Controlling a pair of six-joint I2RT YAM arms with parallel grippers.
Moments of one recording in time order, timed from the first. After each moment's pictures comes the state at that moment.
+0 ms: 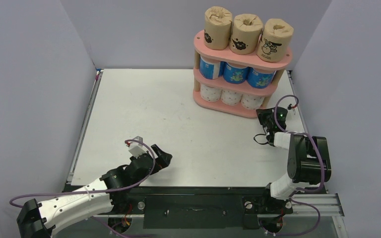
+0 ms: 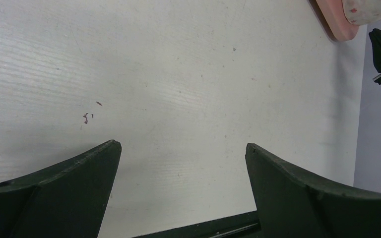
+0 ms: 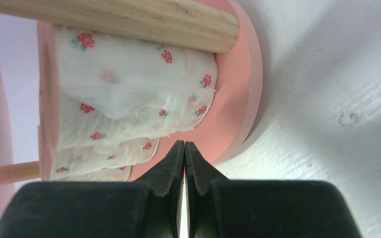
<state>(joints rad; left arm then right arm) -1.00 0.60 0.27 -0.30 -0.52 -1.19 -0.11 1.60 0.60 0.54 -0.02 1.07</state>
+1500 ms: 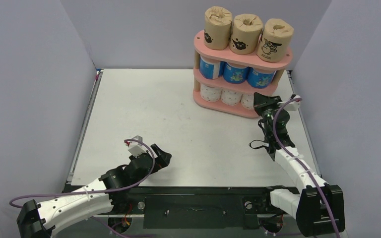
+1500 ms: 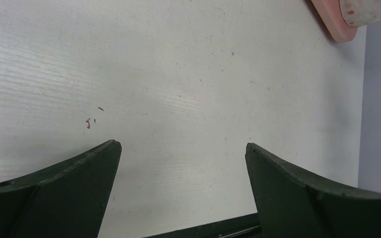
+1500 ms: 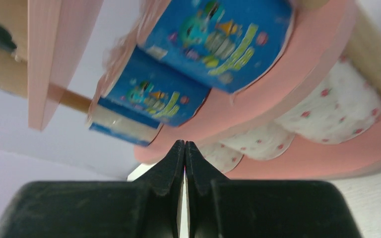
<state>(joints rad) -1.00 0.59 0.28 -0.32 -0.54 -1.16 0.15 1.08 0.53 0.55 0.15 0.95</state>
